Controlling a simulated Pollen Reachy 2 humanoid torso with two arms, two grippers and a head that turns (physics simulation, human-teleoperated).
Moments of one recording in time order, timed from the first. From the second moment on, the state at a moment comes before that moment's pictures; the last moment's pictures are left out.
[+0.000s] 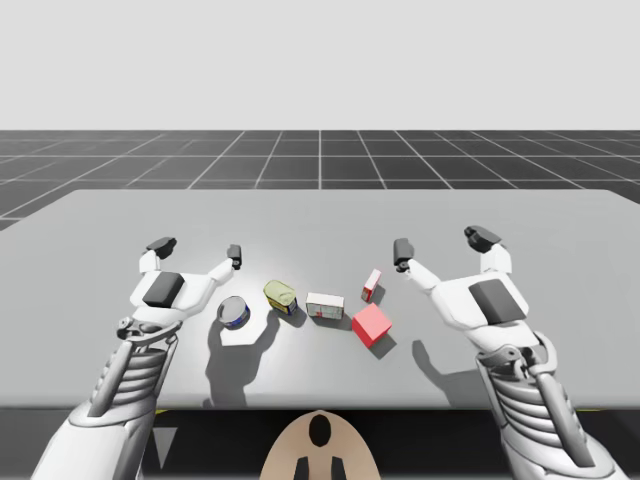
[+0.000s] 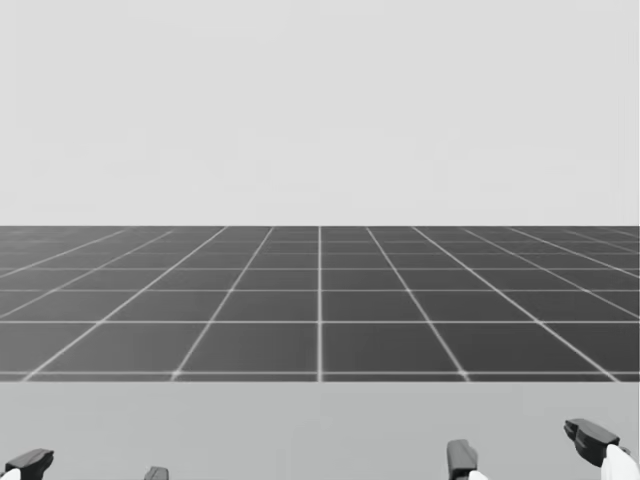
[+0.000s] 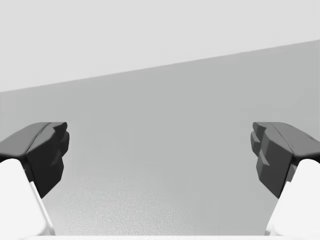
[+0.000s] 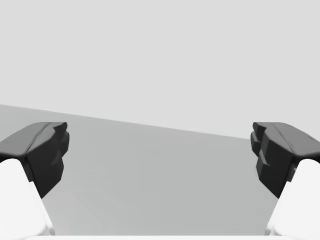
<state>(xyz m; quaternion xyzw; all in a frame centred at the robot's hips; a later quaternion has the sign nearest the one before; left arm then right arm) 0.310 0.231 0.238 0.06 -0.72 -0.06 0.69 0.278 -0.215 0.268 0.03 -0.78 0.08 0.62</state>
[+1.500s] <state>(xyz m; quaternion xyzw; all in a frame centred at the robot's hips) 0.312 0.234 0.239 0.08 -0.72 -0.06 0.69 0.266 -0.202 0.269 0.05 -0.77 0.12 0.63</state>
